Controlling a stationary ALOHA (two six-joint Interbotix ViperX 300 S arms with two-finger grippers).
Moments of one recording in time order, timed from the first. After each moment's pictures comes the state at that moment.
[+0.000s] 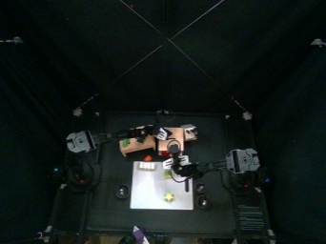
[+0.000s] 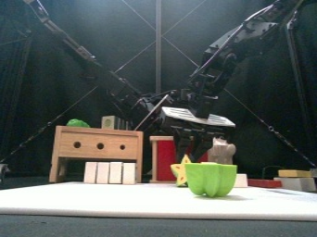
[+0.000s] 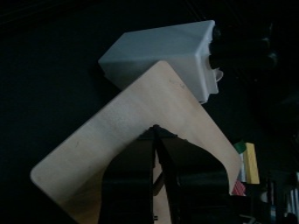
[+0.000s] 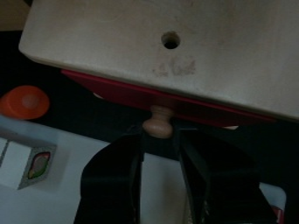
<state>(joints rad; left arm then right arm) 0.49 0.29 0.25 -0.90 0.14 0.33 0.05 0.25 0.43 -0.92 0.82 1.97</state>
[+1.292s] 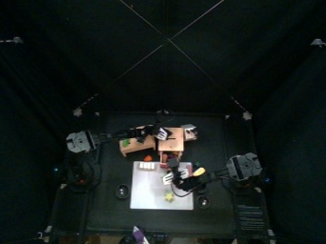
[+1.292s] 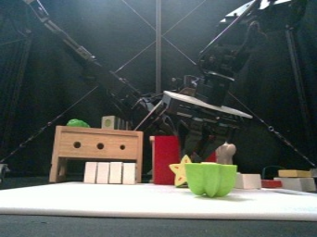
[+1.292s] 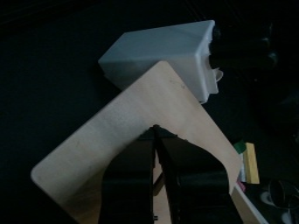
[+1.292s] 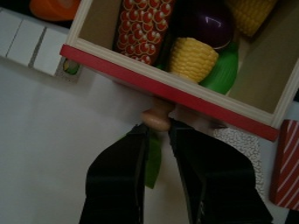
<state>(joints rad) 0.49 0.29 0.25 -0.90 0.14 0.34 0.25 0.25 0.41 -0.79 0.82 1.97</state>
